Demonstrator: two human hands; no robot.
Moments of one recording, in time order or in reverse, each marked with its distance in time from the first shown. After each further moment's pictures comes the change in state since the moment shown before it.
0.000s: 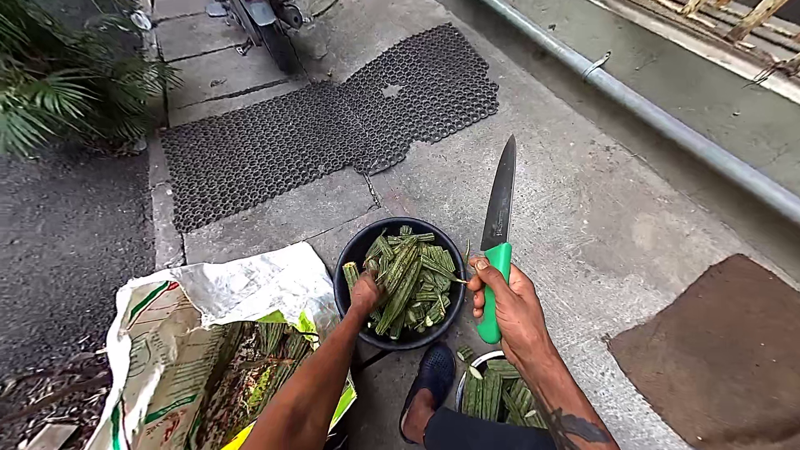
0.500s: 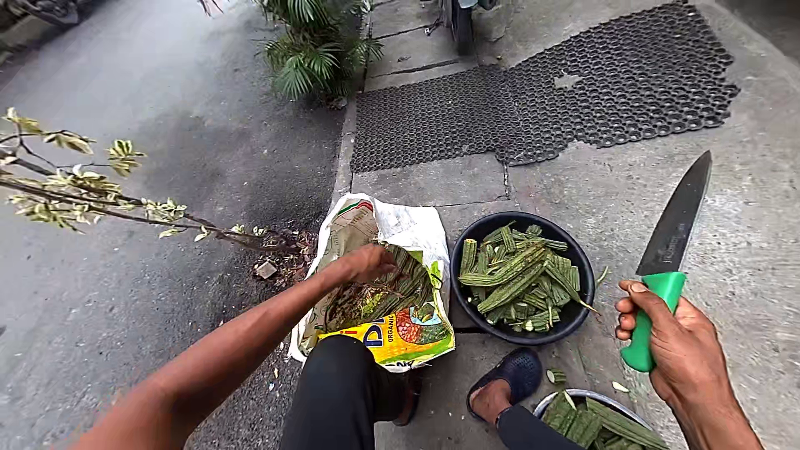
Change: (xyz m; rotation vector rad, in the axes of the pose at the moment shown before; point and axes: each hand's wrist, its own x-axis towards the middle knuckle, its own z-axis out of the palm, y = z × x) left_hand -0.210 -0.188 -0.246 0.201 -0.200 0.208; right_hand -0.009 0.016 0.030 -0.205 -0.103 -0.025
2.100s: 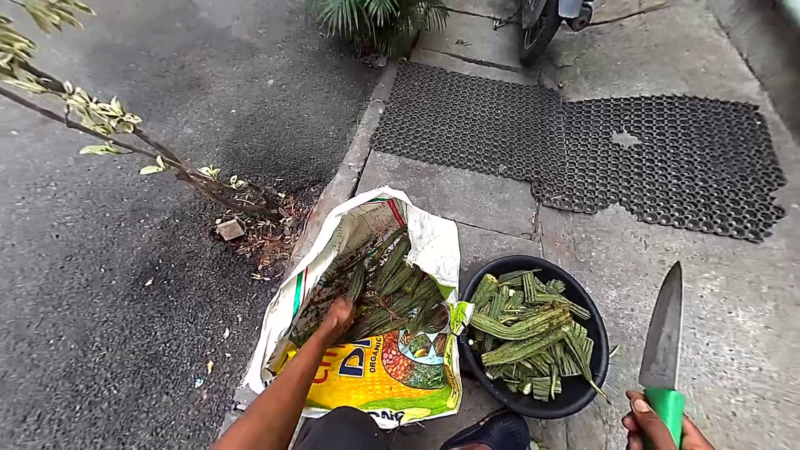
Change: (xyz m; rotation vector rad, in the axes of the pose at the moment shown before) left_hand 0.046 -0.173 0.226 -1.122 0.322 -0.926; right_hand 0.010 0.043 0.070 -0.408 -0.163 -0.034
